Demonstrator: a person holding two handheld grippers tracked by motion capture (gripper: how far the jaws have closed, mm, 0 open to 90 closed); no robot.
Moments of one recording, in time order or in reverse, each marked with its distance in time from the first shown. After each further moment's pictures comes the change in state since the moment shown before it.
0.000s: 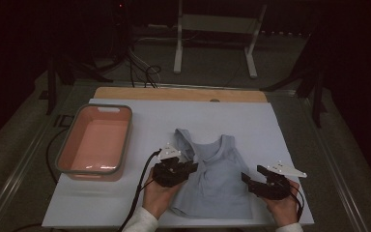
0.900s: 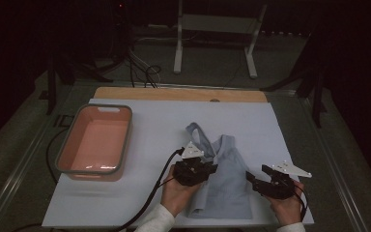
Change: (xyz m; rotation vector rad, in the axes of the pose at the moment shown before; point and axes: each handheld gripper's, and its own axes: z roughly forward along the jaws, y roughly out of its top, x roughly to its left) left arm -0.032 0.016 0.040 0.034 -0.057 0.062; right arm -0.010 -0.001 -0.004 -0.001 -0.038 0.025
